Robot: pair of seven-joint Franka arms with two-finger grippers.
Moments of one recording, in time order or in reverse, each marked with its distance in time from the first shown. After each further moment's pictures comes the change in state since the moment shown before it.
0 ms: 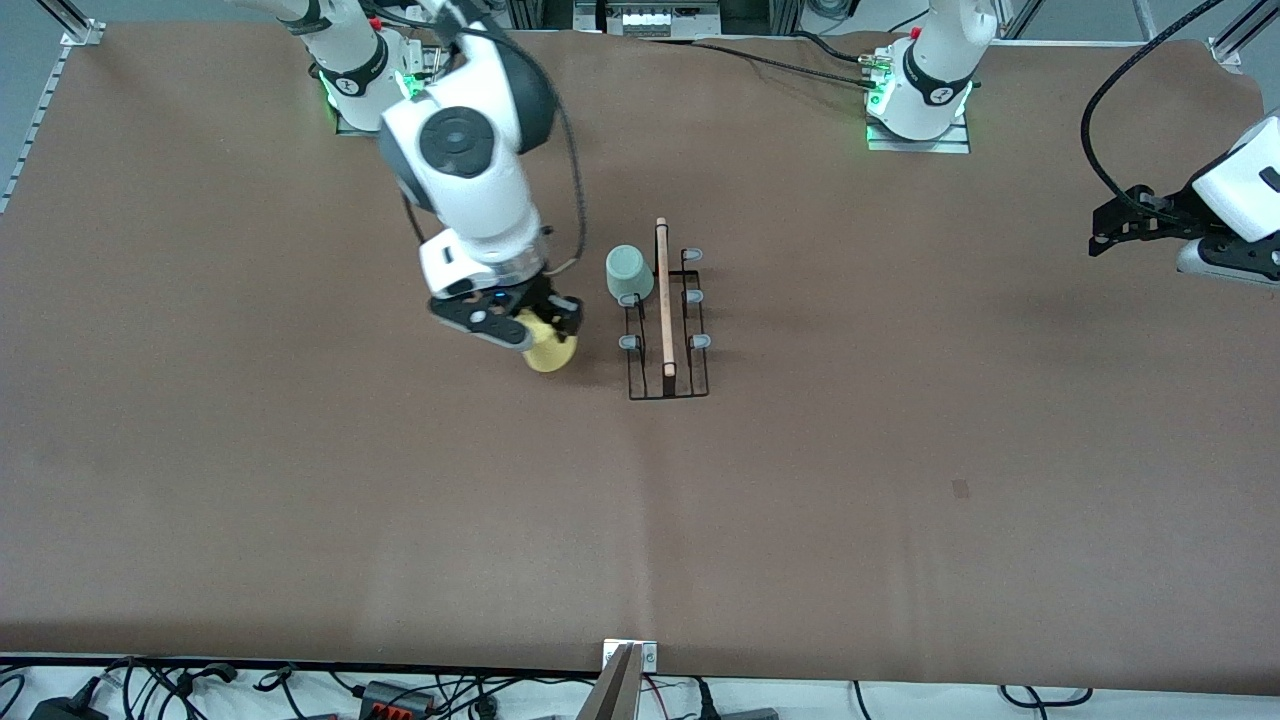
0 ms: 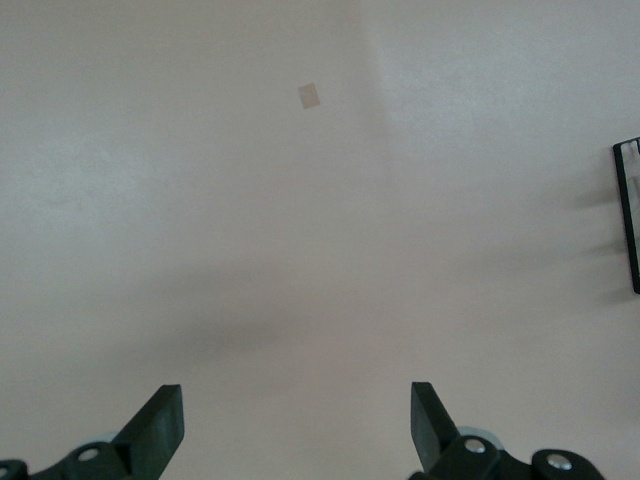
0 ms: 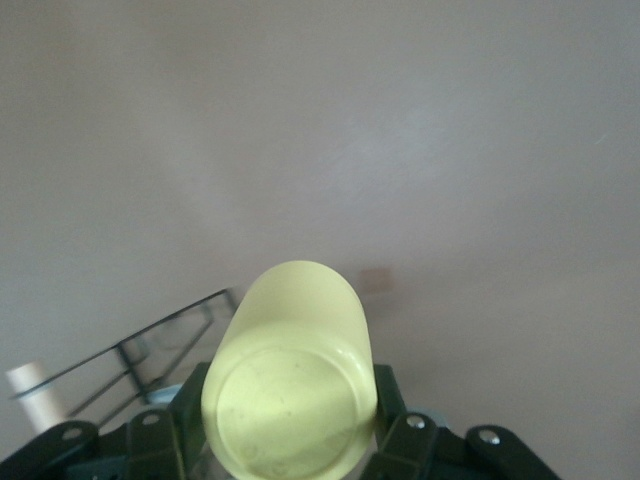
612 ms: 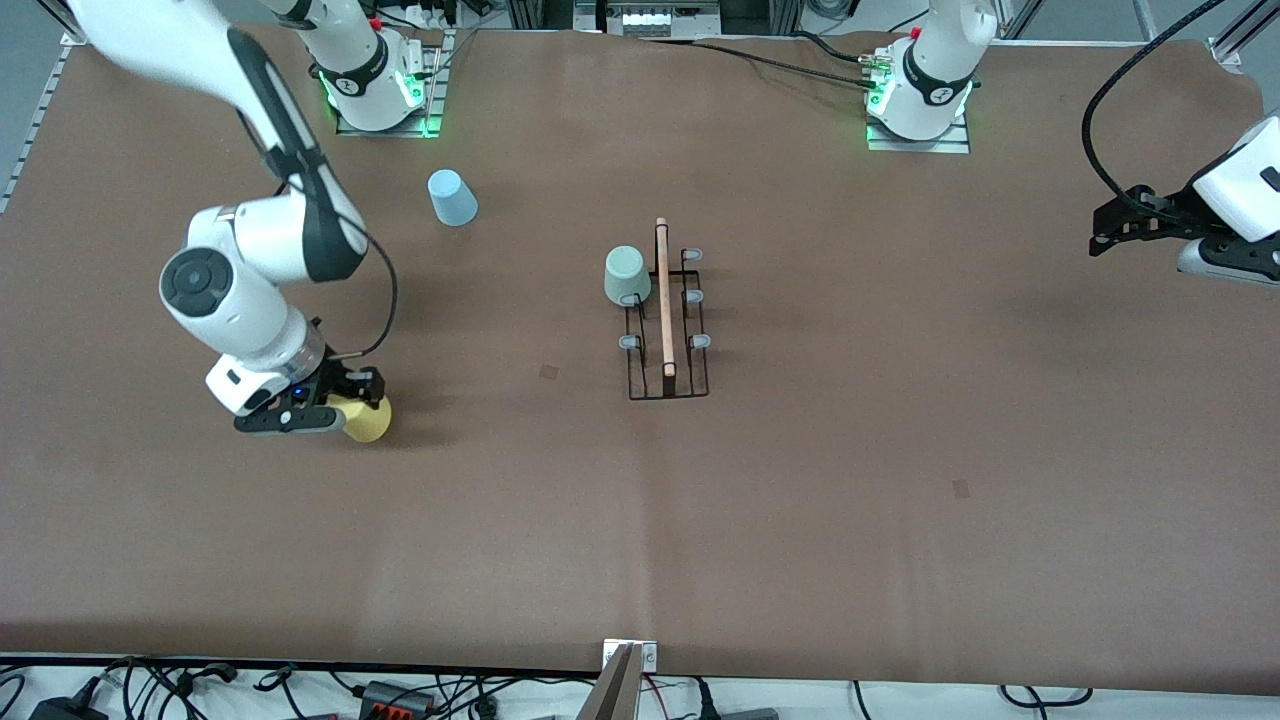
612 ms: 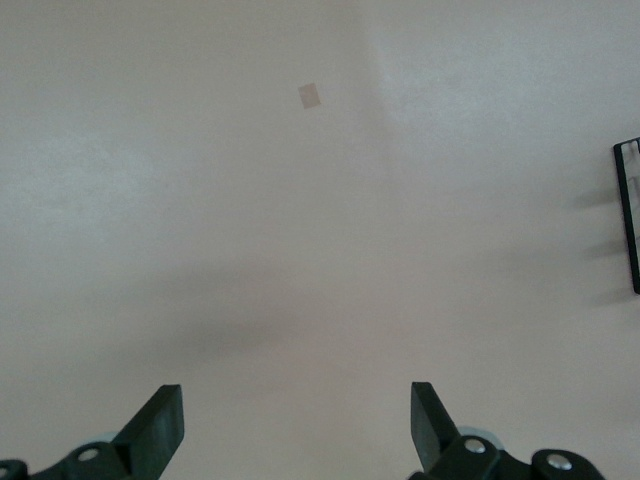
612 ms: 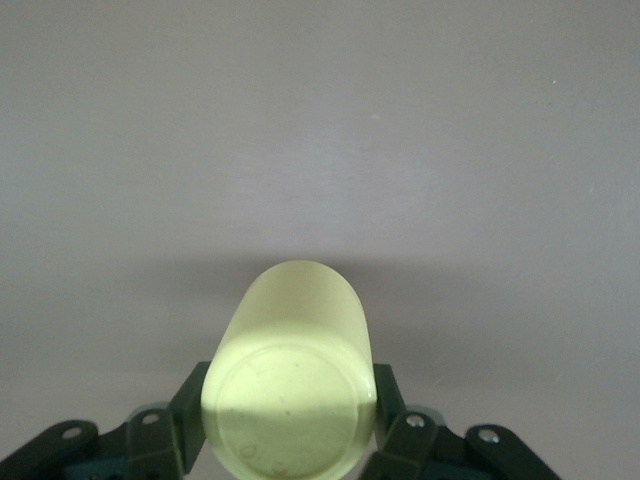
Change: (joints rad) left arm 0.001 0.000 0.000 0.000 0.000 0.000 0.000; right arm -0.436 -0.066 -0.011 -0.273 0.002 0.193 -0.878
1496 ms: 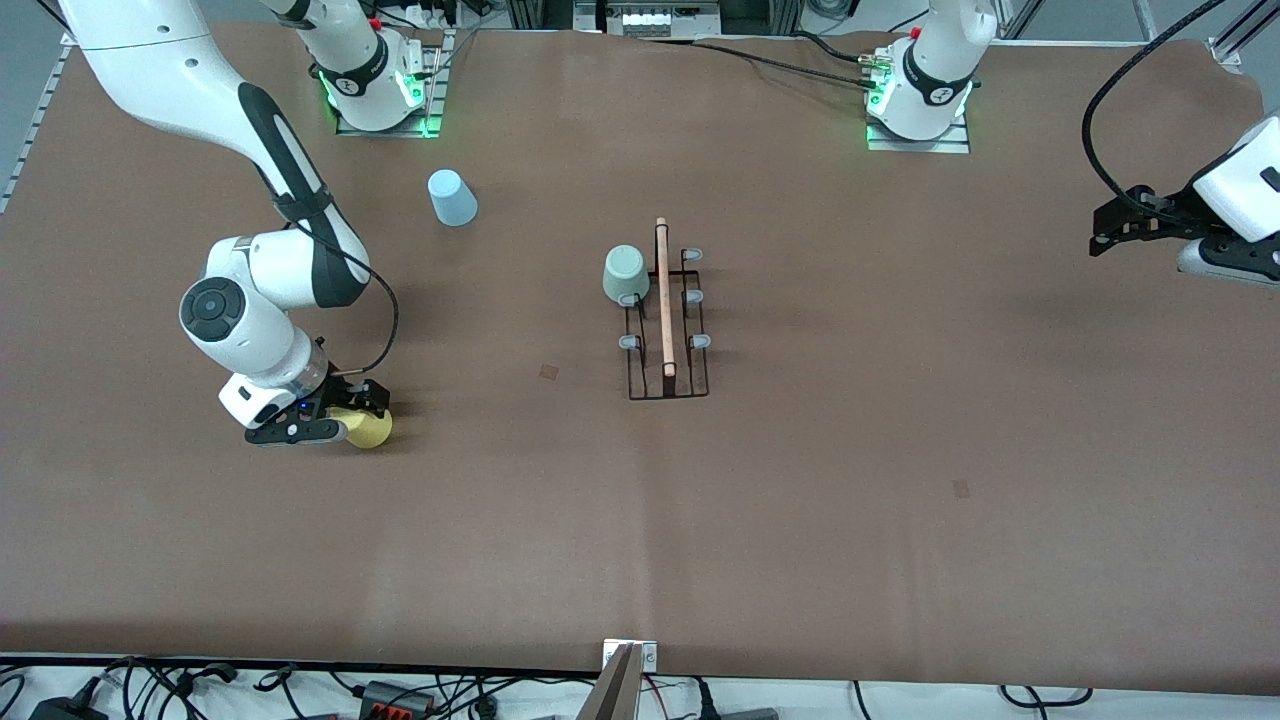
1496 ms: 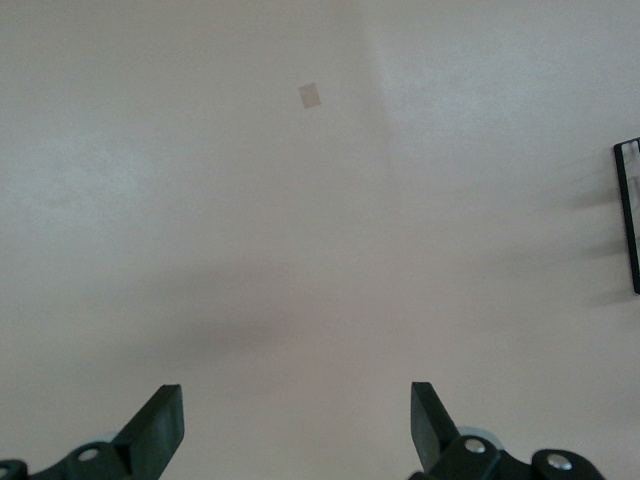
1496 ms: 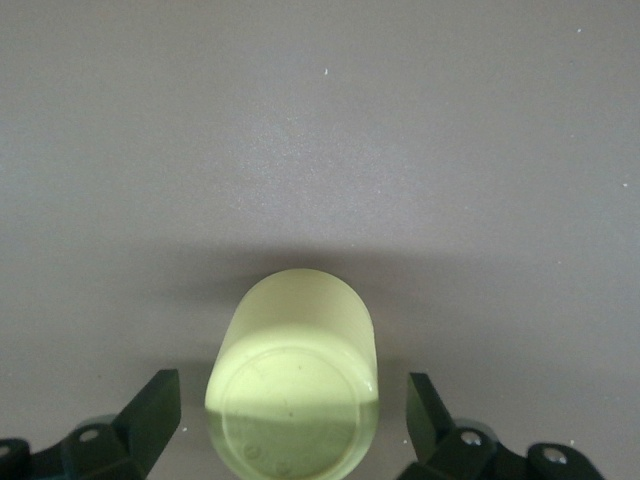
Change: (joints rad) left arm 0.001 0.000 0.000 0.000 0.000 0.000 0.000; right arm -0.094 0.171 -0.016 -0.030 -0.003 0.193 -0.186
